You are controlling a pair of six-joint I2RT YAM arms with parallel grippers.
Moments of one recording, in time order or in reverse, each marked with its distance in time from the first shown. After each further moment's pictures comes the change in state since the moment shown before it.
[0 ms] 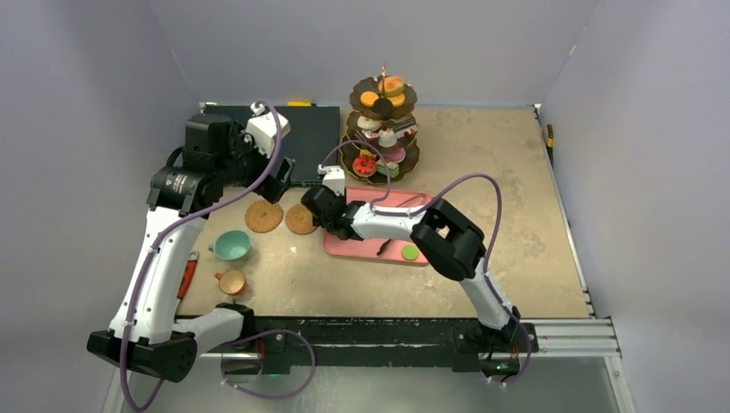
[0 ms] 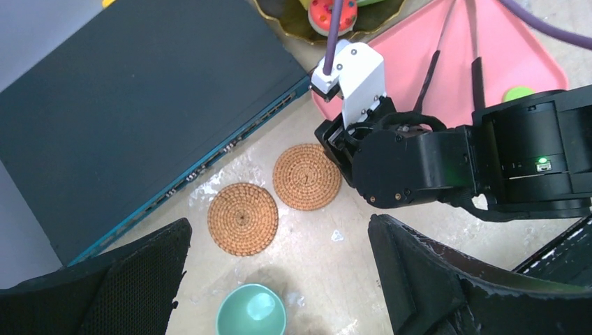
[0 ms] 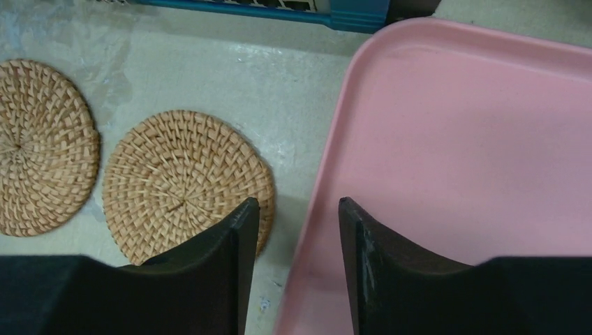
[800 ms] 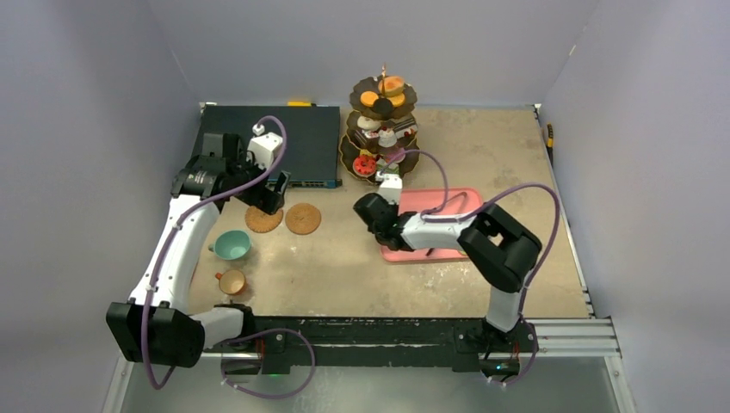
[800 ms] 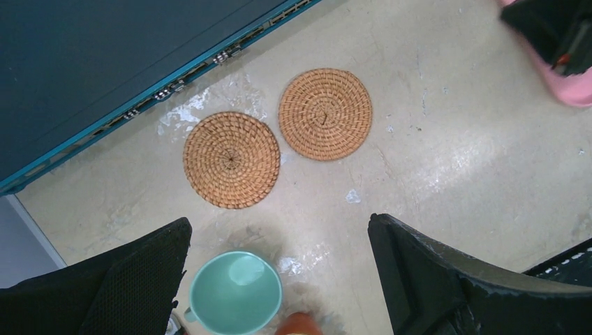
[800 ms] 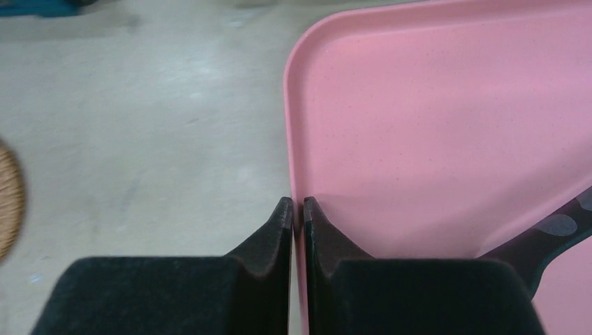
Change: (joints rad) left arm 0.121 0.064 -0.269 0.077 -0.038 0.004; right arm -0.095 -0.300 -0.485 0.124 0.115 0.020
